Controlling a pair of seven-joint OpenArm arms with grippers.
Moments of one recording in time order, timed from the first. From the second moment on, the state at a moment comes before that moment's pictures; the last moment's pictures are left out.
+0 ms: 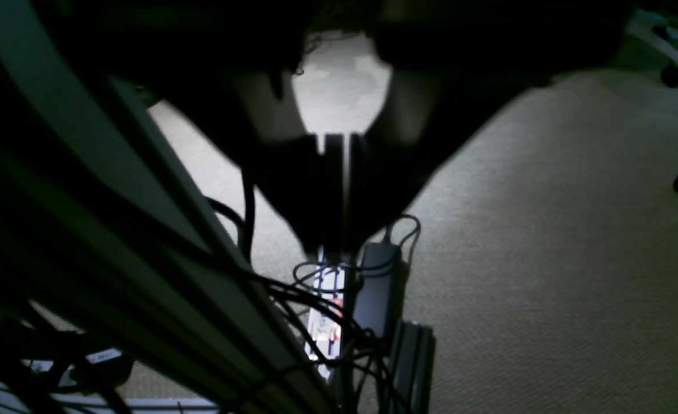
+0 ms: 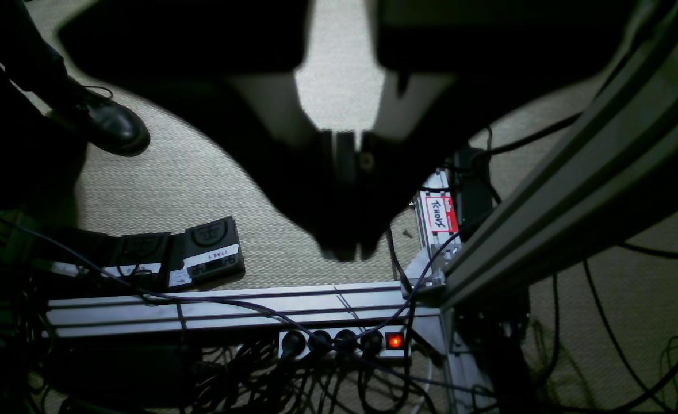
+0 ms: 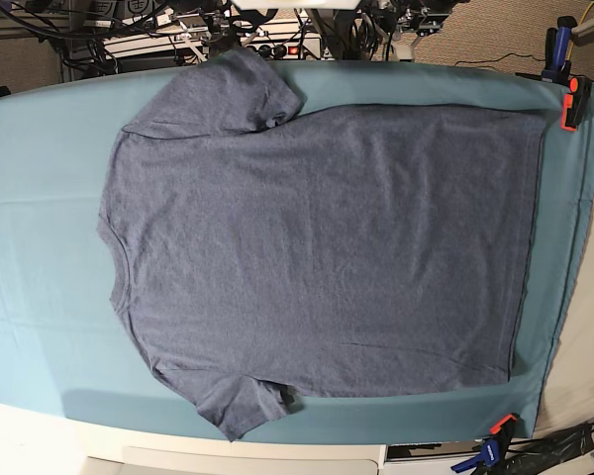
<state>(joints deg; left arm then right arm) 2.2 1.4 0.0 9.5 -6.1 -7.7 8.7 -3.2 4.2 0.0 14.0 0.1 2.9 3.0</state>
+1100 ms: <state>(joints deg) 2.5 1.4 0.0 9.6 -6.0 -7.7 8.7 -3.4 4.3 0.0 14.0 0.1 2.9 3.0</state>
